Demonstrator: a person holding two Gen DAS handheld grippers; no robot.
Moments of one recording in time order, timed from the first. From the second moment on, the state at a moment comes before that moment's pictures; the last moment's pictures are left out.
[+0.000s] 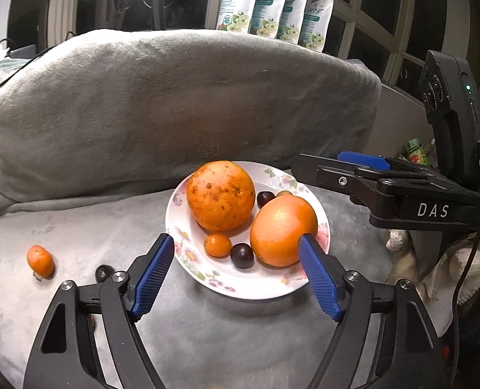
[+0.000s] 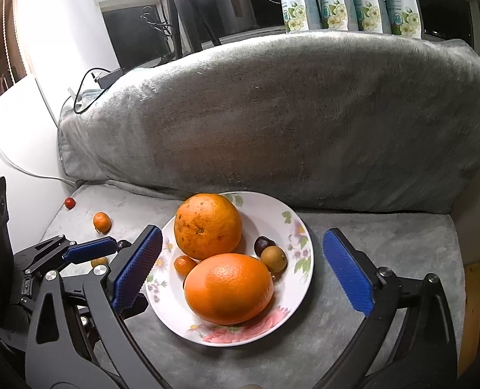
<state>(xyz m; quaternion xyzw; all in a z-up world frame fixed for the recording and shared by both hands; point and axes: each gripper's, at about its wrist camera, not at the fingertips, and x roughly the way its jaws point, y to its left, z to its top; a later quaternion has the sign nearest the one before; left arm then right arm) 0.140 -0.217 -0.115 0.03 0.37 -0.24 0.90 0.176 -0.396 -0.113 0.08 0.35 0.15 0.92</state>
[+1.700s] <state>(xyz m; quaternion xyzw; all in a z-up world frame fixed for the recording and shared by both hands) 0.116 -0.115 -0.096 -0.01 0.35 -0.19 0.92 0.117 -0.322 -0.078 0.06 0.31 0.20 0.93</state>
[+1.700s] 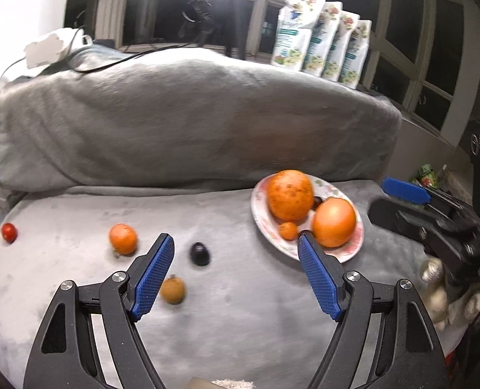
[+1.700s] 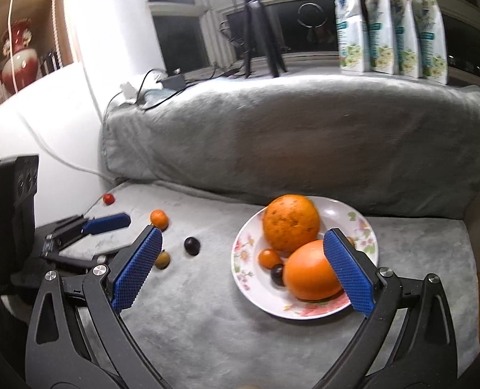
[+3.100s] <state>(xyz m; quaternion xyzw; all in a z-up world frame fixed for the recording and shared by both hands) 0.195 -0.026 -0.164 -0.10 0.42 -0.12 0.89 0.157 -0.172 -0.170 -0.03 0.43 0.32 0.84</state>
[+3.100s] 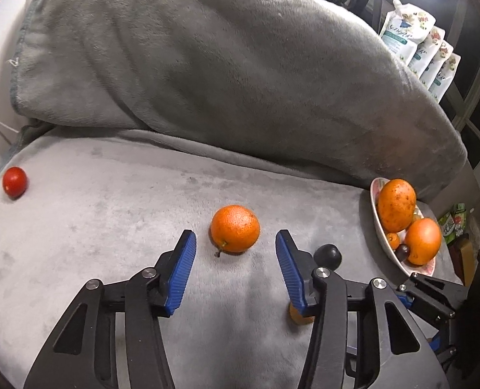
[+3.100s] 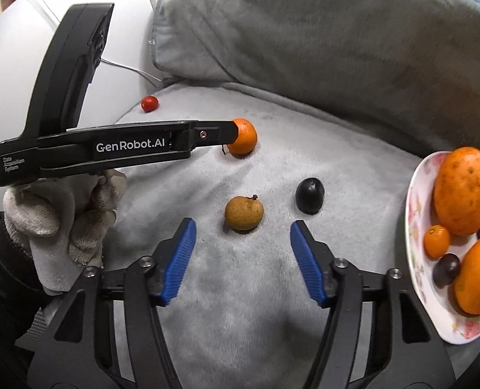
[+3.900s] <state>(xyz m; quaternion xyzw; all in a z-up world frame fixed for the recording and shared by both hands) 0.217 -0.040 -0.187 -0.10 0.43 -0.13 0.89 0.170 -0.148 -0.185 -0.06 0.44 0.31 0.84</state>
